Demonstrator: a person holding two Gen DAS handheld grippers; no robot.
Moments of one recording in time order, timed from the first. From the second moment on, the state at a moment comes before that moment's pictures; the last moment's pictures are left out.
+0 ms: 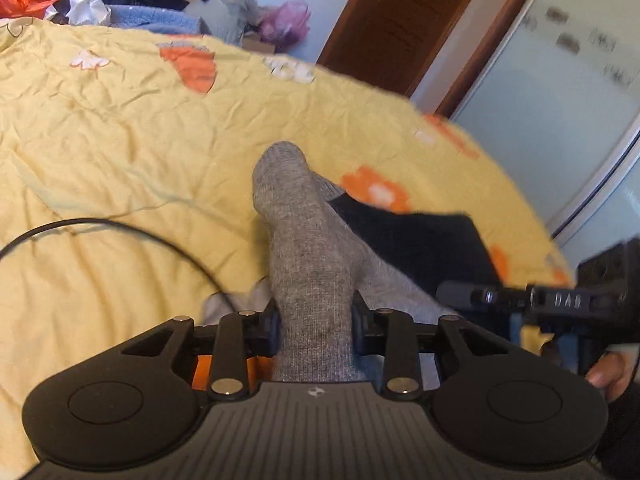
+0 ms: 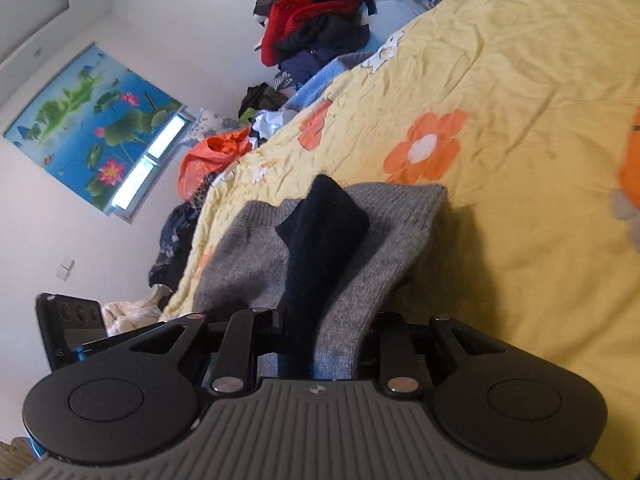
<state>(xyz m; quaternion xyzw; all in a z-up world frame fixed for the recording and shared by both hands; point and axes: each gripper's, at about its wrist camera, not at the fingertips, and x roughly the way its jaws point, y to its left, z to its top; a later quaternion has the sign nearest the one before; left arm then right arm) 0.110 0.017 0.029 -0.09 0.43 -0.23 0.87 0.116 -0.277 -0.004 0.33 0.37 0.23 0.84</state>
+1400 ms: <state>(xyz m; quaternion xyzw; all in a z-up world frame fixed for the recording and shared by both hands) -0.070 0.061 0.013 -0.11 0.45 -0.27 0.85 -0.039 -0.287 0.000 0.26 0.46 0.26 0.81</state>
